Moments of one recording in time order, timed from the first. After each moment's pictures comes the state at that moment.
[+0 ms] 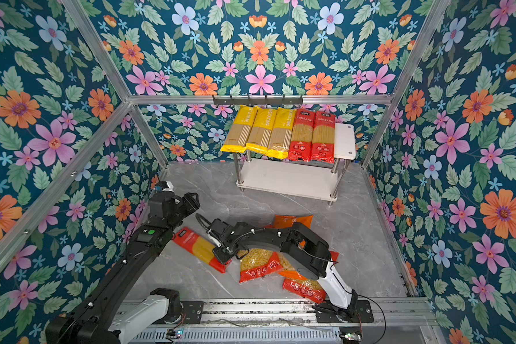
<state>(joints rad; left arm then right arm) -0.22 1.01 0.77 -0.24 -0.09 -0.66 1.07 2.10 1.52 -0.57 -0.14 0.41</state>
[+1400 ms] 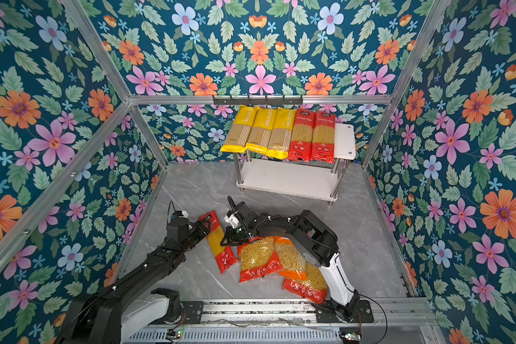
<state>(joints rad) -0.25 1.03 0.37 0.09 0.03 -0.85 0.88 2.10 1.36 -0.10 -0.64 0.79</state>
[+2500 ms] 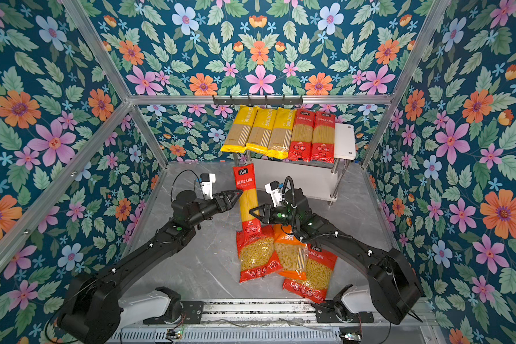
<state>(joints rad) -0.48 1.23 0.74 0.40 0.41 -0.78 0.64 1.34 0.87 0.19 -0.57 0.81</state>
